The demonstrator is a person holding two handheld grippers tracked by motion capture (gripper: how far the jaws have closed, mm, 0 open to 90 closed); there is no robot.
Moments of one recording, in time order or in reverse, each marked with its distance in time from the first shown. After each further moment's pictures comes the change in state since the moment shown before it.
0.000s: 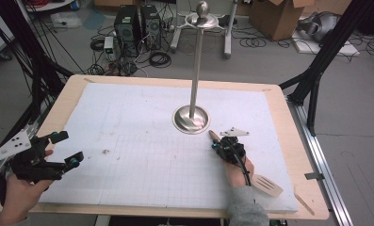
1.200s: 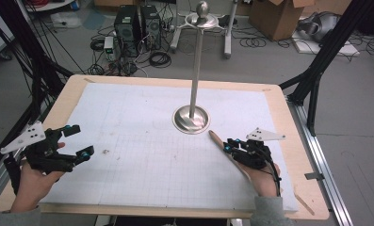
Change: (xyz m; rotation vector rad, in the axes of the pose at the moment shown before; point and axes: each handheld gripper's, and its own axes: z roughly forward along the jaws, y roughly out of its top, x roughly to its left) left arm 0.006 0.006 0.029 0.010 -0.062 0.010; right arm -0.024 0.007 -0.090 -0.166 0.239 -0.033
